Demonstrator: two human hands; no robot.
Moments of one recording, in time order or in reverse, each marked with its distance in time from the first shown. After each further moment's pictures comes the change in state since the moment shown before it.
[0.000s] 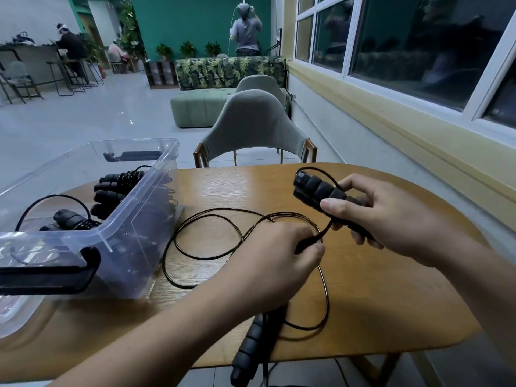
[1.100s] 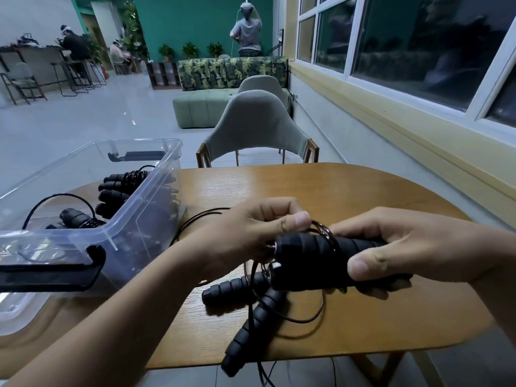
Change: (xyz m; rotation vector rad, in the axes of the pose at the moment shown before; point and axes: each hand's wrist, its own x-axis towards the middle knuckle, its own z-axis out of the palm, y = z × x) left_hand 0.009 -0.033 -0.035 -0.884 -0.298 0.037; right_hand -0.020 -0.022 -0.018 0.195 -0.794 -0.127
